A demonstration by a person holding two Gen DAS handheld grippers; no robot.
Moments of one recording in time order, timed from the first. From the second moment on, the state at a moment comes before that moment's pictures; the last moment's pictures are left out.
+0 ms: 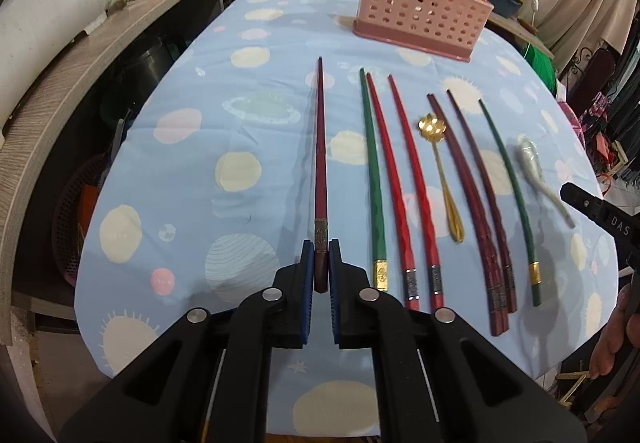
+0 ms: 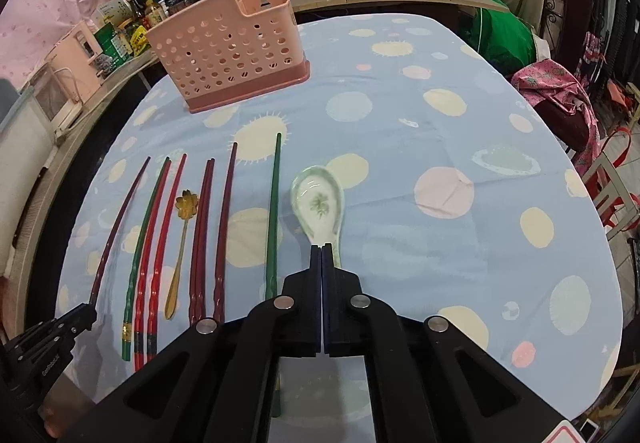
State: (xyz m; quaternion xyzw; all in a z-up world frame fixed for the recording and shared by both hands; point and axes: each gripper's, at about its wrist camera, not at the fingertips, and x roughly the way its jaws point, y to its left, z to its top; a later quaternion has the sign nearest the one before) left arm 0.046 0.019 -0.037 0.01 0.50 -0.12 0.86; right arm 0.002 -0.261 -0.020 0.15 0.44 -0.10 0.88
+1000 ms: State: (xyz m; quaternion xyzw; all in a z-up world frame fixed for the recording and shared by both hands) left arm 0.038 0.020 -0.036 0.01 0.50 -0.12 0.86; right arm -0.013 -0.264 -0.043 0.16 0.46 -0.06 0.87
